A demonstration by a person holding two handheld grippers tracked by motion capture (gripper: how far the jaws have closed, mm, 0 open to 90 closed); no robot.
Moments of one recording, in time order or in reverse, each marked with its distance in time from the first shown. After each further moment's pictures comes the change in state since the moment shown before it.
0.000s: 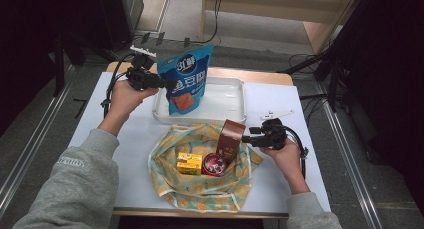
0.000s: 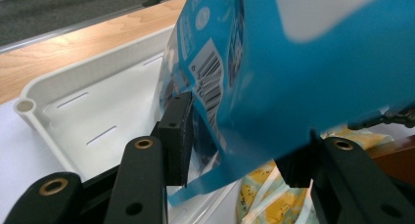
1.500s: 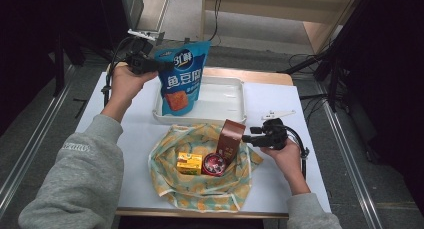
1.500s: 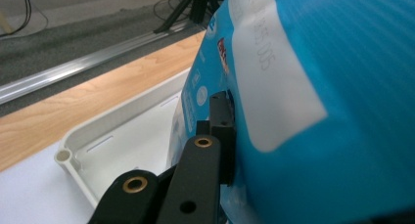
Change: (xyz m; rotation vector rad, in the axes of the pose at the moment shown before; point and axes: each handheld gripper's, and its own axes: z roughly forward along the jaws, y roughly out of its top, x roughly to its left) left arm 0.005 0.035 -0.010 -0.066 0.034 0.032; right arm 0.000 0.000 -0.003 -0.011 -0.005 0.008
